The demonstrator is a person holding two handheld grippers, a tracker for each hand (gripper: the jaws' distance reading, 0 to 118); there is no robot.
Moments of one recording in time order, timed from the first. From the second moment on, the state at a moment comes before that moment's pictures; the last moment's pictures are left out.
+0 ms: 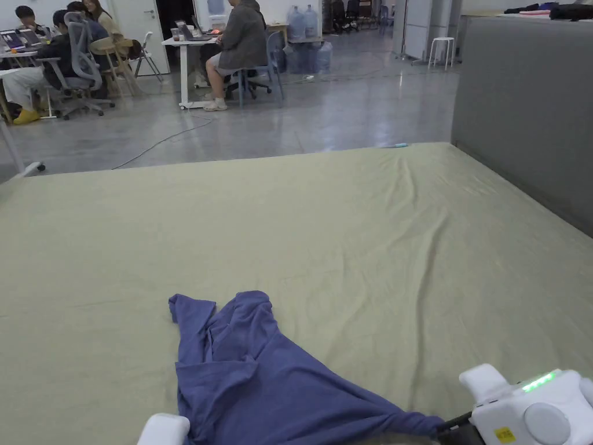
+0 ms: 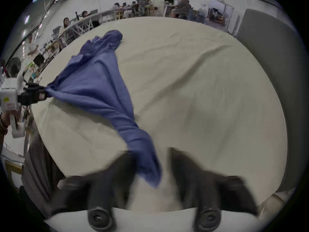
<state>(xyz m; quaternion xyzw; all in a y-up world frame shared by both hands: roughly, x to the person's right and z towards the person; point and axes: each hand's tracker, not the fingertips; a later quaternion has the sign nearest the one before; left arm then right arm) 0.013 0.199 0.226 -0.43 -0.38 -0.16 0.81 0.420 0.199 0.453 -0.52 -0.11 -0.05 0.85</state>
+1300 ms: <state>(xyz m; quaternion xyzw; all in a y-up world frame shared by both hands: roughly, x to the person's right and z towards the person) 0.030 0.174 0.205 -0.44 -0.35 -0.11 0.82 0.400 0.262 0.371 -0.46 -0.07 -0.03 0.88</state>
